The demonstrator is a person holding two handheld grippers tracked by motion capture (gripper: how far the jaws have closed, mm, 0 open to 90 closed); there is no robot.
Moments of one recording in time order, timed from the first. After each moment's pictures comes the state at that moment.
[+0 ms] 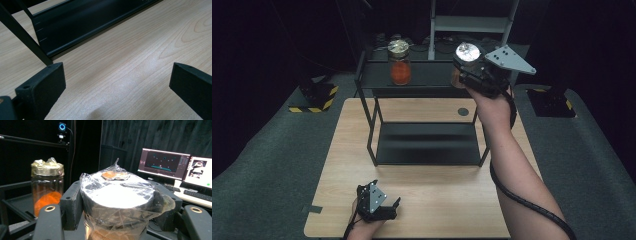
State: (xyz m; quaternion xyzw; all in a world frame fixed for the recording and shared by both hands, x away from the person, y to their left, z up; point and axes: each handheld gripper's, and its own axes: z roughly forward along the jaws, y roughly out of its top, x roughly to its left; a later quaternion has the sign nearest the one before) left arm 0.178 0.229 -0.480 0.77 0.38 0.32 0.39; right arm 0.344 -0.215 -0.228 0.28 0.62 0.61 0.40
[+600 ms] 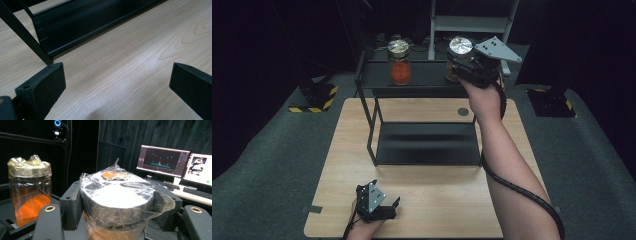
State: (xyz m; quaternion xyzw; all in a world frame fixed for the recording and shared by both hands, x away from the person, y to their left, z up) left arm 0.178 0.232 -0.481 0.77 0.39 0.32 0.40; right arm 0.373 -0.198 -0.228 0.29 0.63 0.60 0.40
